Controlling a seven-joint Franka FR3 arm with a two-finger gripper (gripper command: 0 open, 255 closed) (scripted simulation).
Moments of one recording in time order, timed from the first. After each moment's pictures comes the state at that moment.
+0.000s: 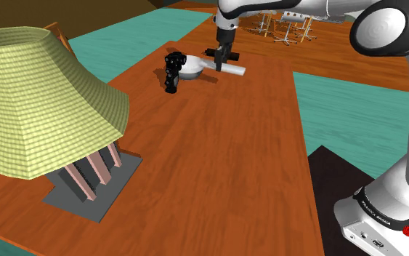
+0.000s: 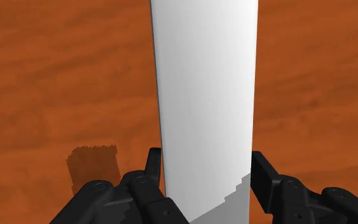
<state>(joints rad) -0.05 0.64 0.15 -1.15 -0.07 1.77 -0.38</state>
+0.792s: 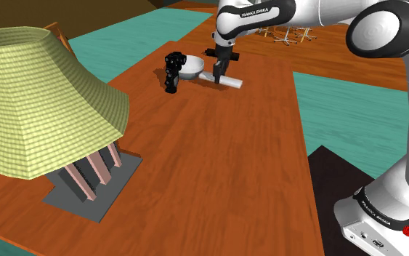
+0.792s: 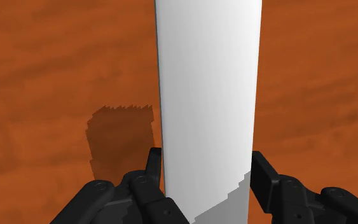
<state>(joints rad) -0.06 0.66 0.14 -1.28 -0.07 1.92 -0.38</state>
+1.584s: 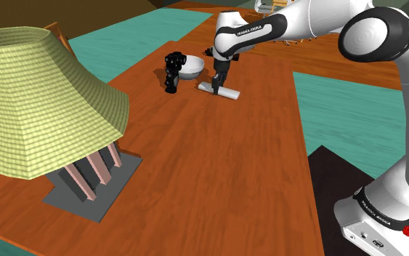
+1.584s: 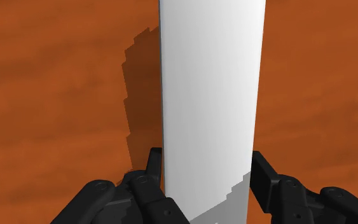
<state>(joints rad) -0.05 0.71 0.14 -1.35 -0.08 2.04 -0.37</state>
